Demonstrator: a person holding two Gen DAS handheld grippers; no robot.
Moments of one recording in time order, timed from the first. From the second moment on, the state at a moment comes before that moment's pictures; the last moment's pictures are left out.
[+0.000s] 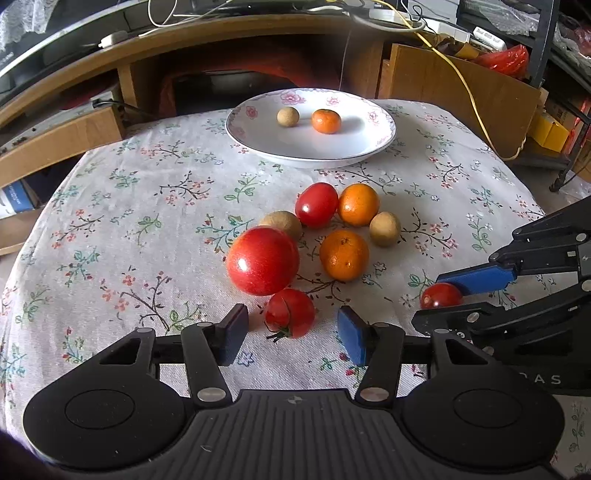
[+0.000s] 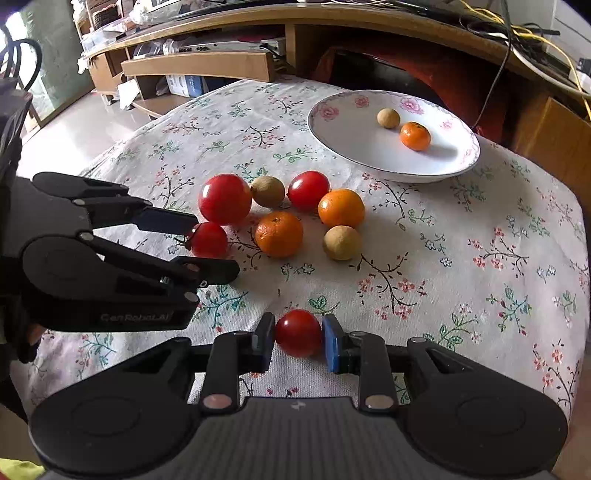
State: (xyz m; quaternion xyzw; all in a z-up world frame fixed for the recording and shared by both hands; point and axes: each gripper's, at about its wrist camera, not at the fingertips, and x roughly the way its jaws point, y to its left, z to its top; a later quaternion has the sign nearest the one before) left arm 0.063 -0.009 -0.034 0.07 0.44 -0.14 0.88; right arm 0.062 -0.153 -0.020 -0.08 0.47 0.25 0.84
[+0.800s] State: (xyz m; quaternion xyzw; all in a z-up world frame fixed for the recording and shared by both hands) left arm 0.054 -0.012 -0.031 0.07 0.45 -0.14 0.88; right arm 0.060 -0.159 -0.015 -0.07 0.49 0.21 0.84
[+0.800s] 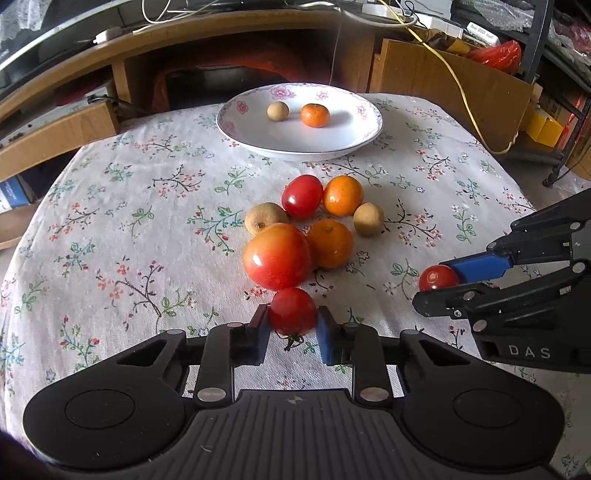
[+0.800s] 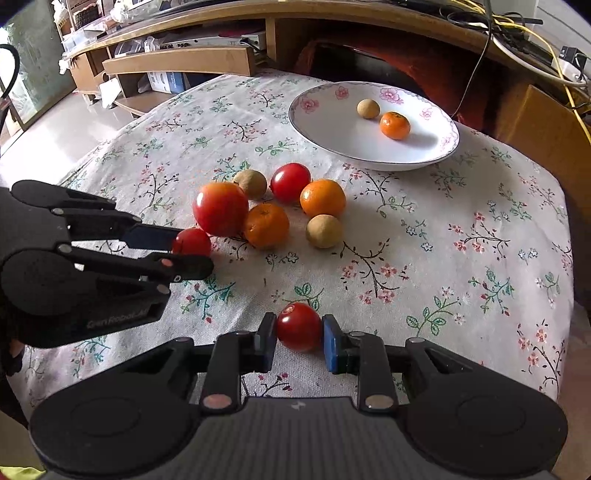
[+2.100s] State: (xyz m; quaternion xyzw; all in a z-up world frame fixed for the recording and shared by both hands) left arm 0.046 -0.018 -0.019 0.06 0.45 -0.16 0.88; right arm 0.060 -0.162 -0.007 -0.07 0.48 0.22 0.85
